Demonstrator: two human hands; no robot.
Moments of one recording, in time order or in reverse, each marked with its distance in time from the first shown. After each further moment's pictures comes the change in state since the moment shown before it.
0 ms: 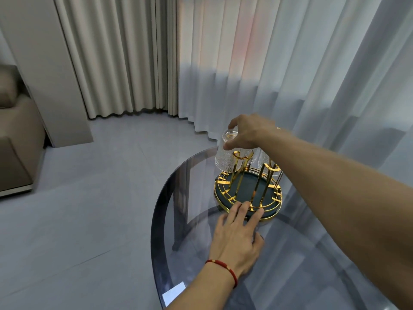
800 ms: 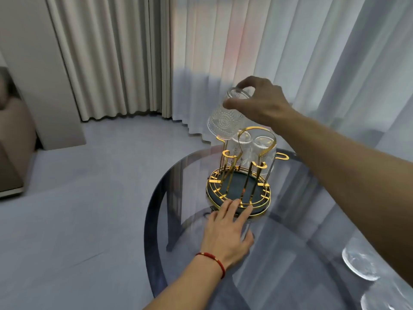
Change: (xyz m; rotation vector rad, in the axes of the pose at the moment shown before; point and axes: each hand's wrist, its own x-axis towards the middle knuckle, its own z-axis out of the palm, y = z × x) left_hand -0.002 -0.003 -0.007 0.035 -0.067 0.027; right_hand -0.062 -0.001 -0.080 0.608 0.332 0.043
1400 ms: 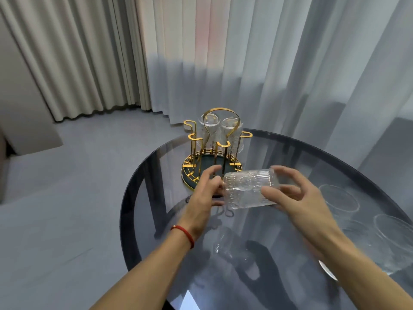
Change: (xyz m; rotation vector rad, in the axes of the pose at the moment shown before) left_hand -0.001 0.047 -0.058 -1.142 -0.016 -0.202; right_hand -0.238 0.131 -0.028 0.655 0.020 0.382
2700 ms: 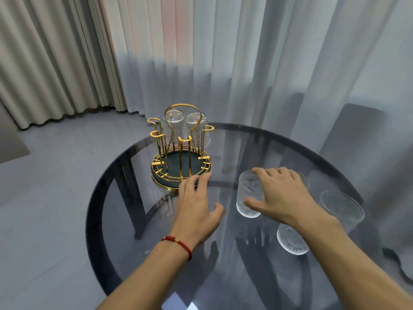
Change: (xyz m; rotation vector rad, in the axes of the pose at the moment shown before) left_hand -0.024 0.005 0.065 0.897 0.100 0.187; right_hand 0.015 0.015 -0.058 -1.425 -0.117 -0.075
